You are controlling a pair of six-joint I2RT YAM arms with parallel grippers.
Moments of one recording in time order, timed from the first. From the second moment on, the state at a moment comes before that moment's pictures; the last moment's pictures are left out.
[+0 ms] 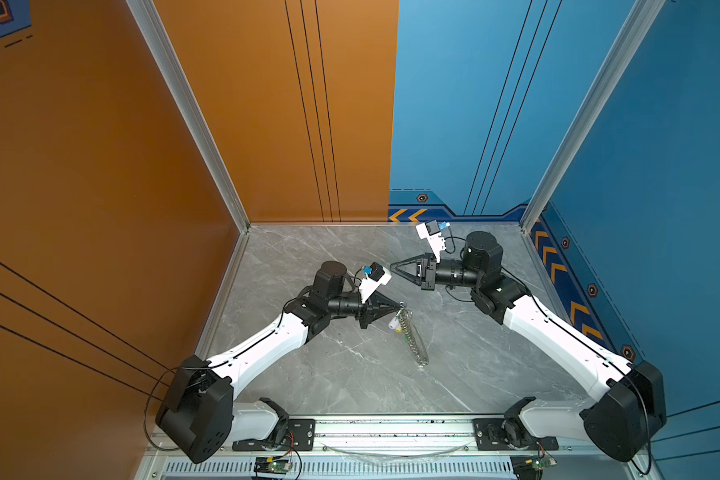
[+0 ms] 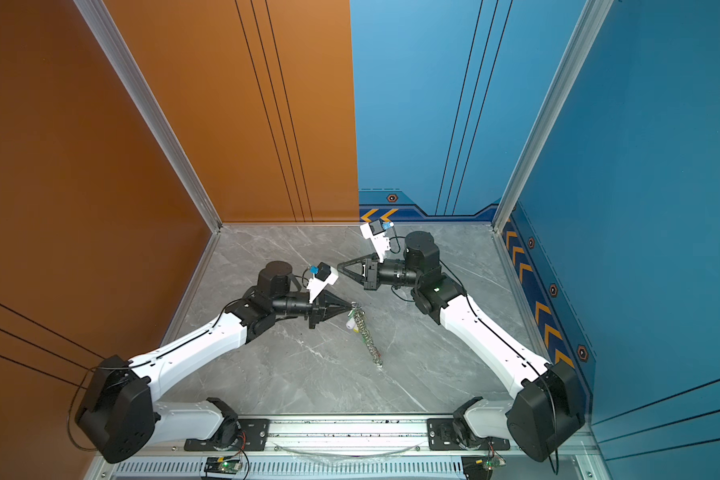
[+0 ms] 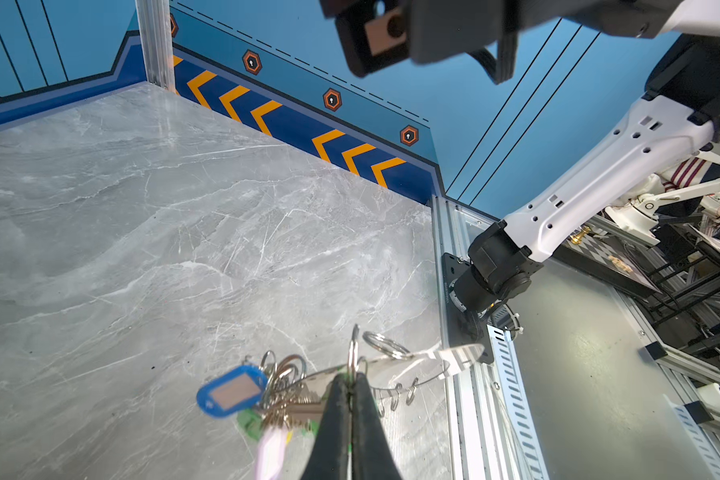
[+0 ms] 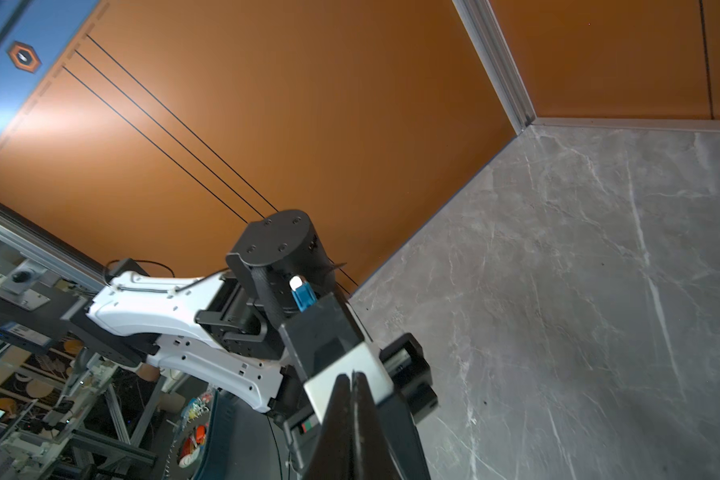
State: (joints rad) left arm -0.56 1.31 0.85 0.06 0.85 -0.03; right arm 0.51 1.32 1.12 0.00 -0.85 0.54
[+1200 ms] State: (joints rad) left arm -0.48 1.28 0.84 0.06 0.99 -0.07; right arm 0.56 1.40 1.26 -0.63 -0.82 0.12
